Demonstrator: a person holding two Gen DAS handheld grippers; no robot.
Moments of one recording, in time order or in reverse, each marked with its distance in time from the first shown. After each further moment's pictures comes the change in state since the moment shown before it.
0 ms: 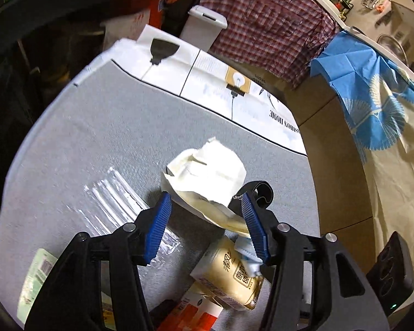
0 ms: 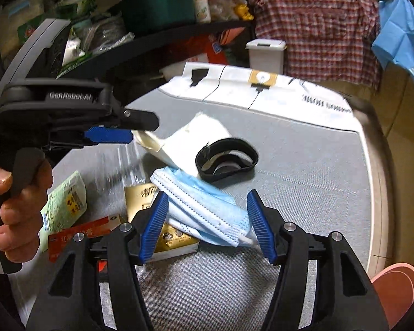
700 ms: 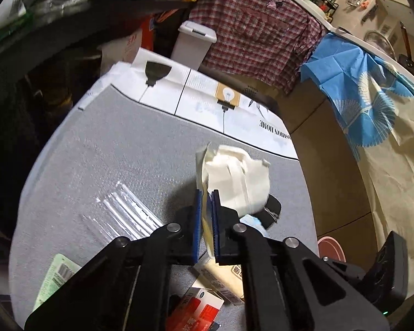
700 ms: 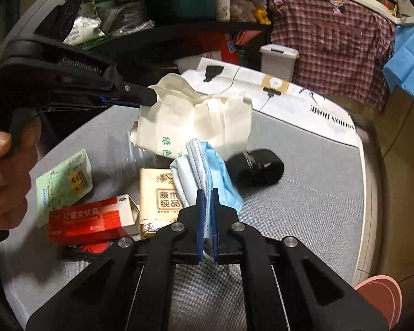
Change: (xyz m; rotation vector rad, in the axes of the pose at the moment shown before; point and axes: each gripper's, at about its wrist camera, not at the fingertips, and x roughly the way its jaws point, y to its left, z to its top) left arm -0.033 -0.008 0.000 0.088 -0.084 0.007; right arm -0.014 0.019 -0.004 -0.122 0.002 -0.026
